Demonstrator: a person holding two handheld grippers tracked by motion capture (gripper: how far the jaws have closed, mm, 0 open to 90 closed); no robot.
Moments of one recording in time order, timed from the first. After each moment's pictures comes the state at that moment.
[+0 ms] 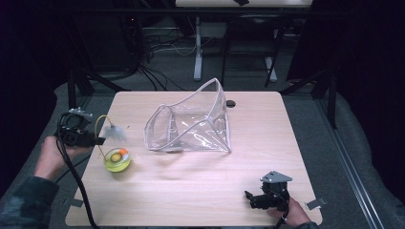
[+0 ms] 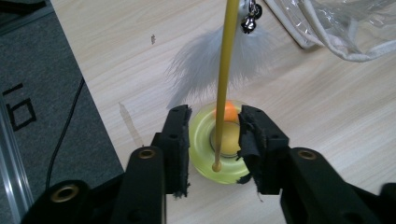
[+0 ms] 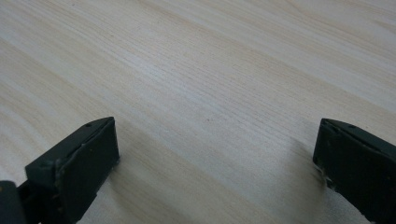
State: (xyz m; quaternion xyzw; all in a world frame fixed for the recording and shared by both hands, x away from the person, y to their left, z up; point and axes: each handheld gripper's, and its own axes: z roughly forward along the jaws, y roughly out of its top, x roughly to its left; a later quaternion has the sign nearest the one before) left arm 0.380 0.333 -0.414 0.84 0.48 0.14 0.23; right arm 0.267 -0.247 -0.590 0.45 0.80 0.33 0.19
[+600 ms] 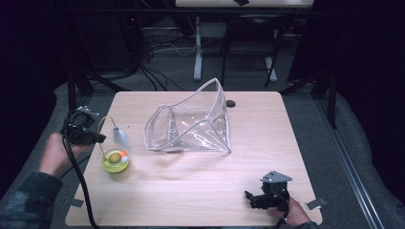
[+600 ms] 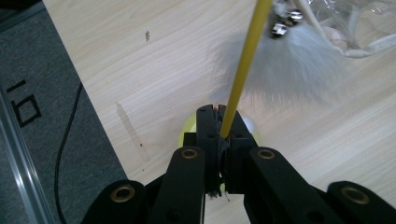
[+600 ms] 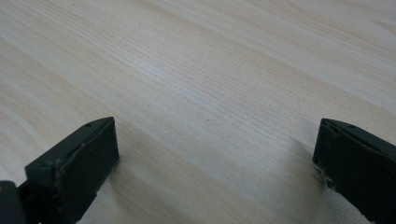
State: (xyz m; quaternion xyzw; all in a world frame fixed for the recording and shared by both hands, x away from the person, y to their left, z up) left arm 0.385 0.320 -0.410 0.85 0.47 0.14 0.20; right arm 0.267 -0.247 -0.590 0.45 0.80 0.33 0.19
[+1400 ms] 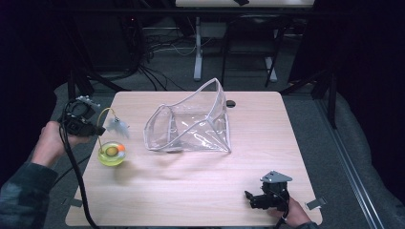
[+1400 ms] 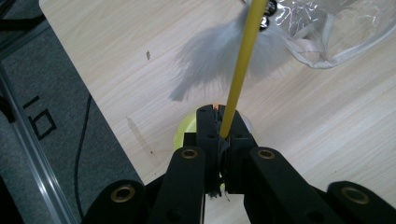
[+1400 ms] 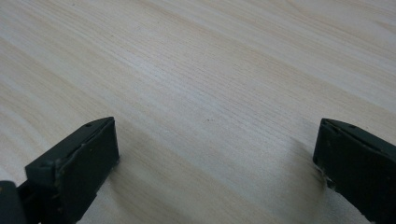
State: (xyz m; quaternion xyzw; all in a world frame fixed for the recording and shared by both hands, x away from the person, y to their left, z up) left arm 0.389 0.306 -0.372 0.87 0.43 0.14 0.19; right arm 0.267 -0.247 -0.590 0.45 0.80 0.33 0.19
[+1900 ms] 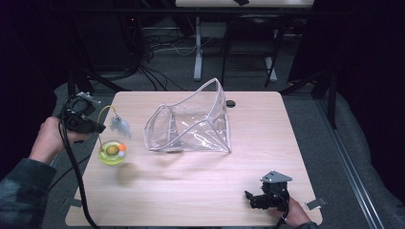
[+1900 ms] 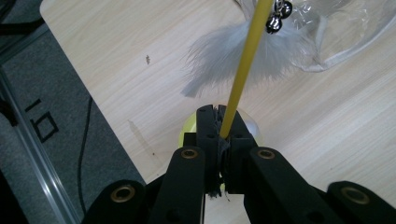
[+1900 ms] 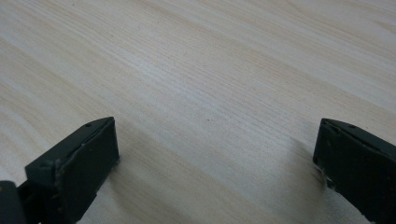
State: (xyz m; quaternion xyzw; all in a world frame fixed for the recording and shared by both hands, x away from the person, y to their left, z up) left arm 0.391 0.303 -0.361 0.88 0.42 0.14 0.18; right arm 0.267 -0.247 -0.590 0.45 0.81 0.33 0.19
